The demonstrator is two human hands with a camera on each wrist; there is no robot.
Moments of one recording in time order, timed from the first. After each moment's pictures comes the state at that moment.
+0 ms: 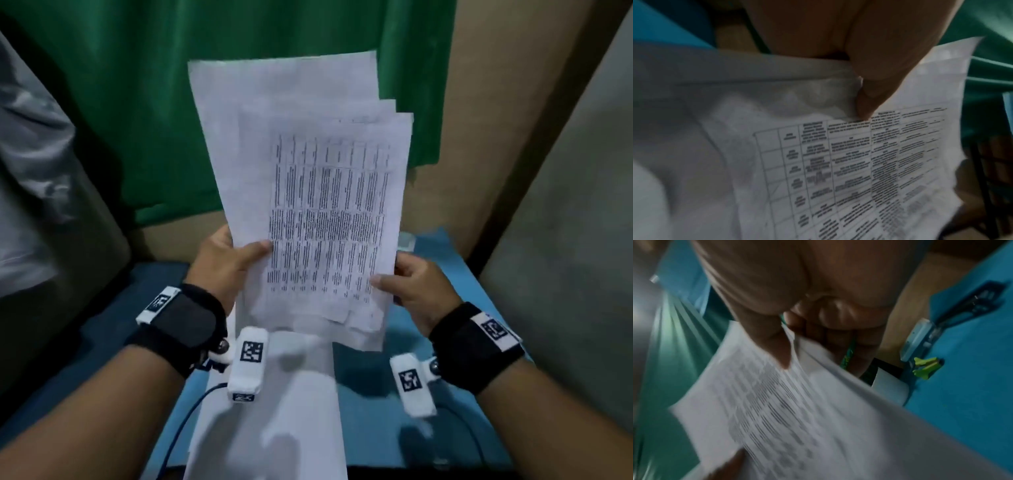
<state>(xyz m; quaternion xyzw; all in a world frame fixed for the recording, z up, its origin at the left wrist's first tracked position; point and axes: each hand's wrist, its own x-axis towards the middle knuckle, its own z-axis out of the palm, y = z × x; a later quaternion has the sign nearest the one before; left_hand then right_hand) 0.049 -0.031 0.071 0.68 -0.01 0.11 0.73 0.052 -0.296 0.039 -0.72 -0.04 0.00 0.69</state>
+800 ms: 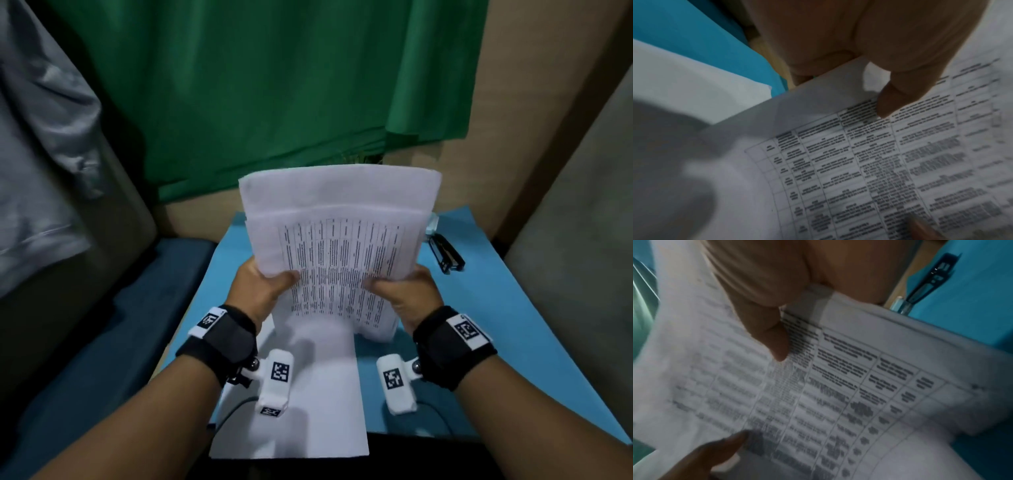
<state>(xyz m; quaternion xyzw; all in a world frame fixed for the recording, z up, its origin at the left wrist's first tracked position) 0.034 -0.022 -0.009 0.70 0.03 0.08 0.71 0.034 -0.259 -0.001 -0.72 -0.03 -0.02 0.70</state>
